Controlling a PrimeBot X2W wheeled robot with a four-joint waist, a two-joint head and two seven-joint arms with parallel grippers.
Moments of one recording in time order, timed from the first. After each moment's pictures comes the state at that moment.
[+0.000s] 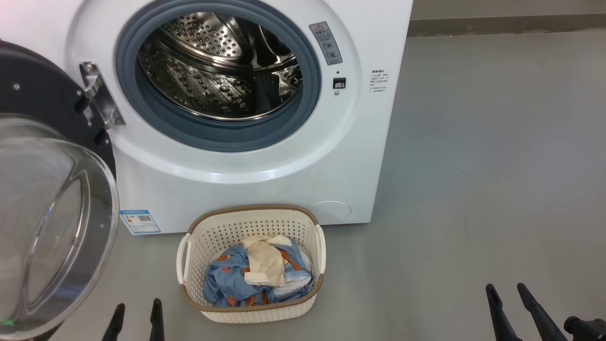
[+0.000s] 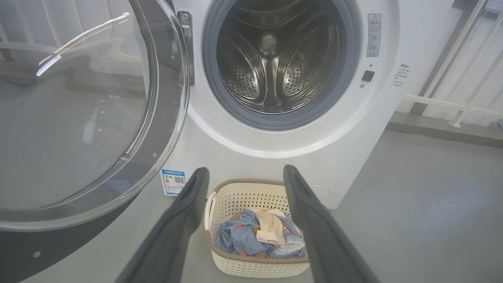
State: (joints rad) left arm 0.16 0.05 0.01 0.09 -0.27 -0.13 -0.26; right arm 0.15 -0.20 0.00 0.15 0.44 0.13 -0.25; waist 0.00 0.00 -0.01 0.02
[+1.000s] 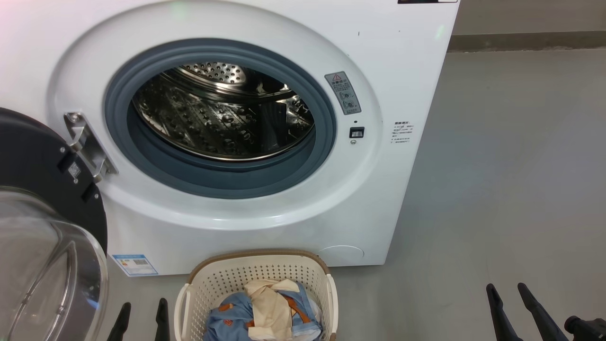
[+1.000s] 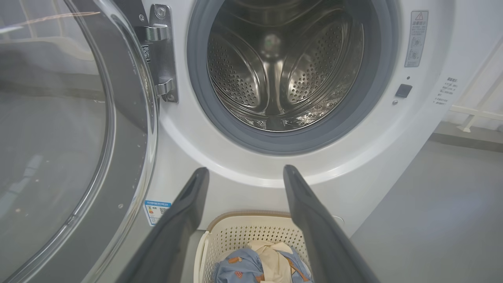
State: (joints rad) left arm 0.16 0.05 -0.01 0.09 -0.27 -0.13 -0.26; right arm 0.15 -0.20 0.00 0.15 0.44 0.13 -0.25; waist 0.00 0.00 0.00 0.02
